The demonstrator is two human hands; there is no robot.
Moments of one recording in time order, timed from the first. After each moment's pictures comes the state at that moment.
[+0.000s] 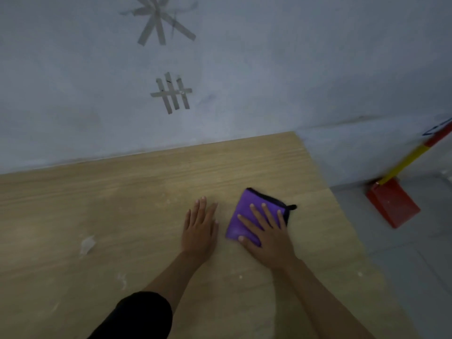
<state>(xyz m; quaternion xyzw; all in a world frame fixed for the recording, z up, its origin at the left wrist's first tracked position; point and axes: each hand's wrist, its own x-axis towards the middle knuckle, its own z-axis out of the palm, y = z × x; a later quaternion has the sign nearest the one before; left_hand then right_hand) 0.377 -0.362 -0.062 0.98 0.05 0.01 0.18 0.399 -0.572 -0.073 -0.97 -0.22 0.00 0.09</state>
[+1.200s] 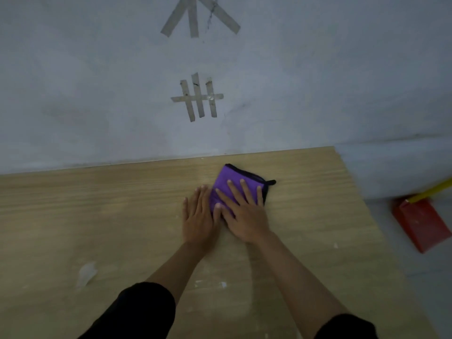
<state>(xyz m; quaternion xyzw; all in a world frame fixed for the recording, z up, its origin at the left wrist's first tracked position) 0.470 -0.305 -0.068 0.97 0.13 0.03 0.20 0.522 -0.432 -0.063 -0.95 -0.28 0.06 0.09</state>
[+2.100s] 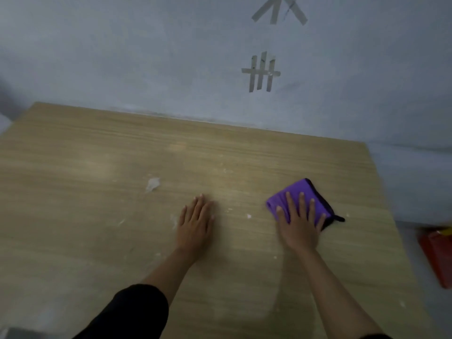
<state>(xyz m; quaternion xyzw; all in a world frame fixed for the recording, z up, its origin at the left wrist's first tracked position) 0.262 -0.292 -0.070 0.97 0.21 0.03 0.15 0.393 -0.517 -0.056 -0.99 -0.06 0.11 0.11</state>
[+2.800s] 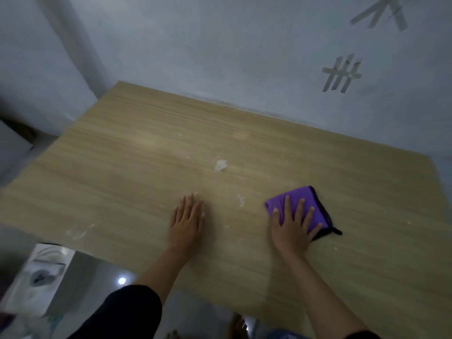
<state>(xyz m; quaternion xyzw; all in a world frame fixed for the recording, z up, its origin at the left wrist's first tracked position) 0.108 -0.187 -0.066 0.94 0.32 0.05 0.15 0.263 -0.383 -0.058 -0.98 -0.08 0.09 0.14</state>
